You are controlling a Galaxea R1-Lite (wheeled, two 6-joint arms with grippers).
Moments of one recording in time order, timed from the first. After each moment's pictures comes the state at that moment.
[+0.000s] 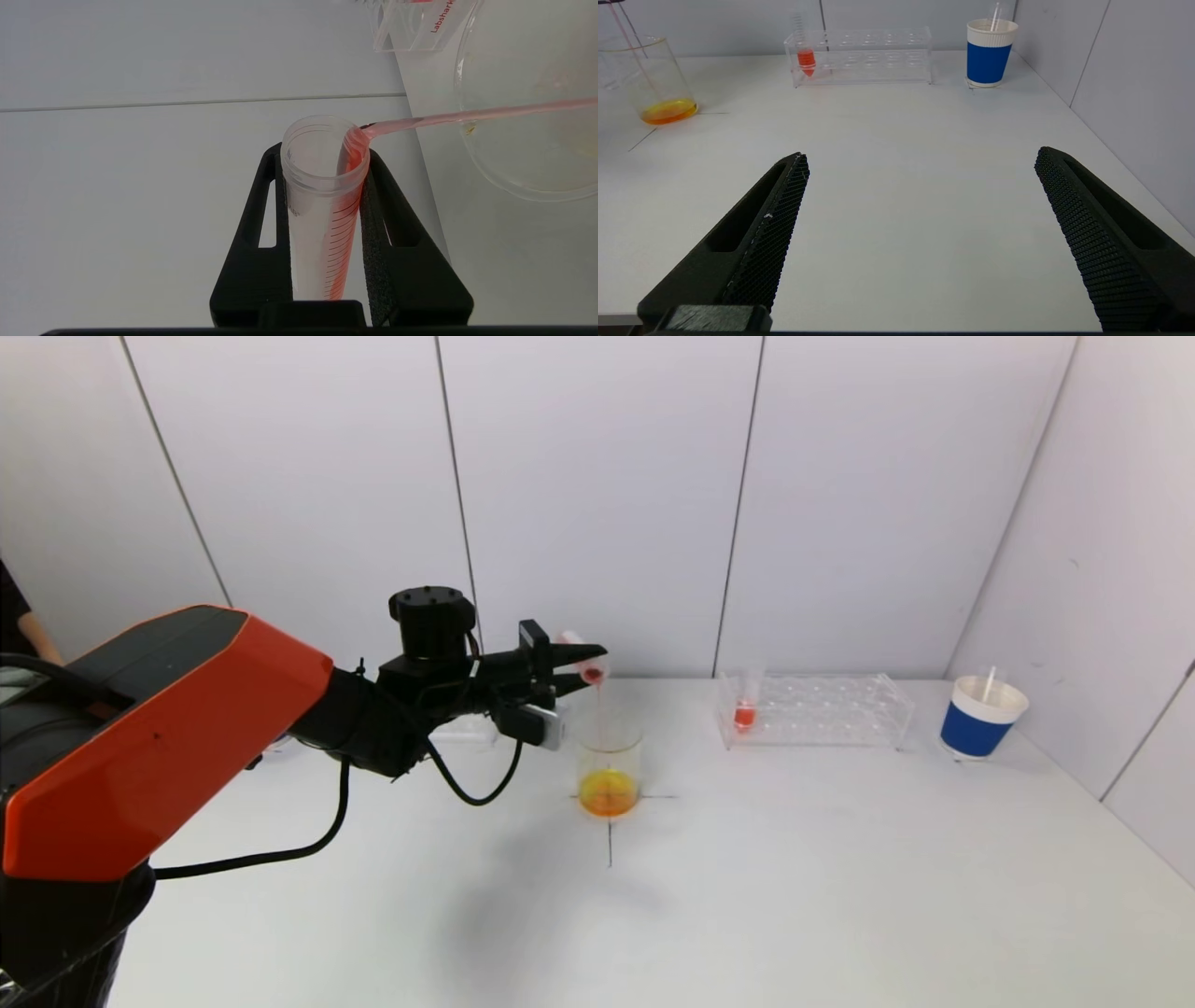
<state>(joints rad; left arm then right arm) -0.36 2.26 -1.34 -0.88 -0.78 1.61 0.00 0.00 0.00 0.00 -0.03 0.03</state>
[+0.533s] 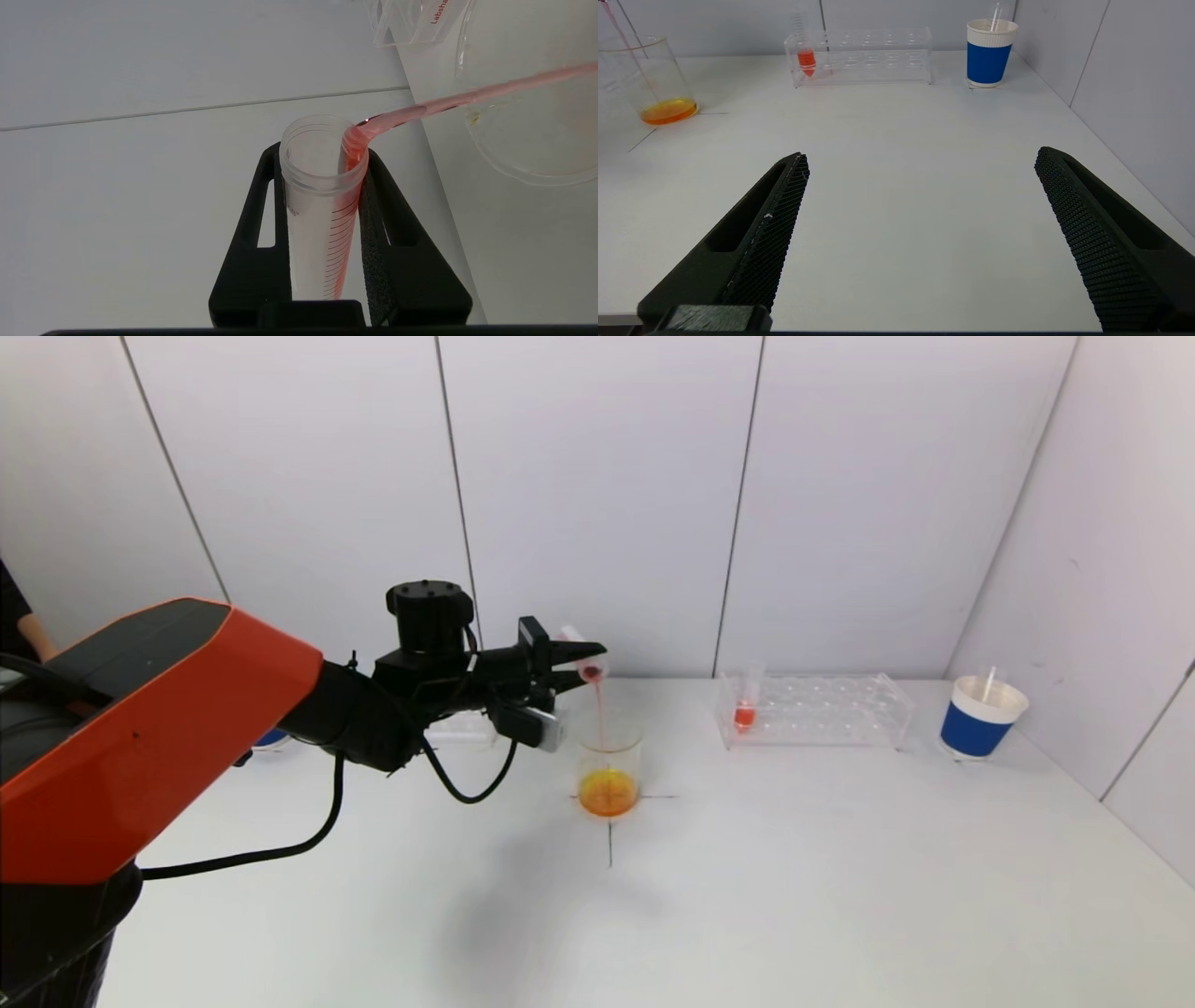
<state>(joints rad) -0.36 2.24 -1.34 -0.84 -0.78 1.69 0.00 0.00 0.00 0.00 -0.03 0.03</state>
